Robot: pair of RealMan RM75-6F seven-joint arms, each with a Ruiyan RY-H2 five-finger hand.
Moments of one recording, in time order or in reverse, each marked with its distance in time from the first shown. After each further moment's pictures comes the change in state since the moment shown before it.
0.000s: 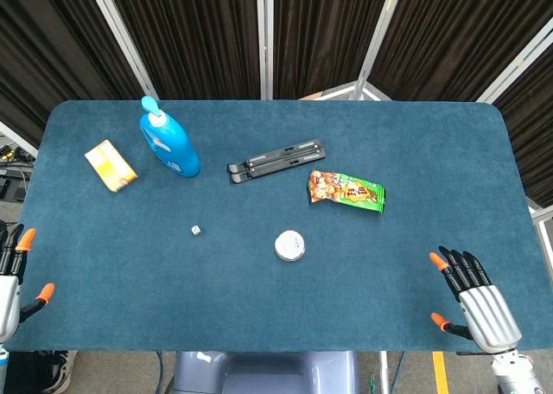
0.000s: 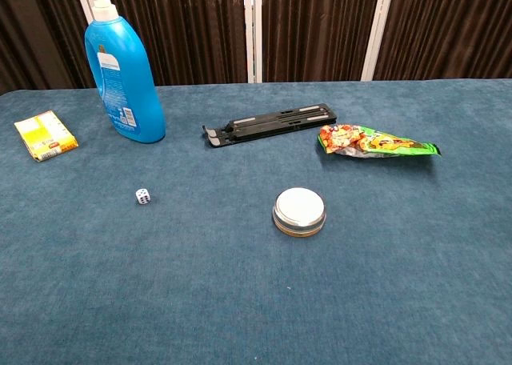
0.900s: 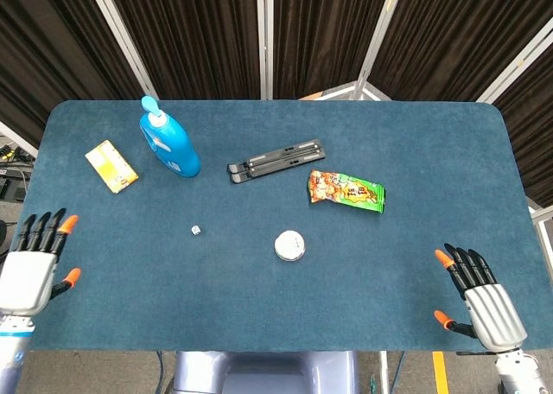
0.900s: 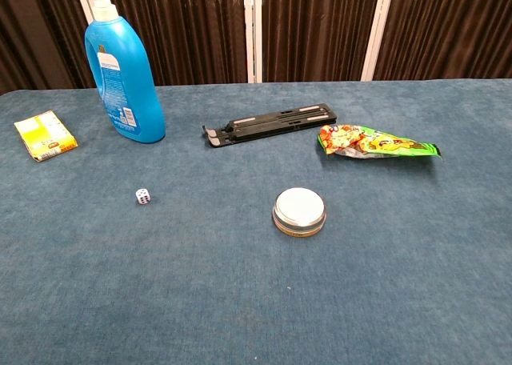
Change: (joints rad) left arm -0.150 0.005 -0.041 0.013 -0.018 -0.223 0.051; right arm -0.001 0.020 0.010 -0.018 0.018 0.006 0.030
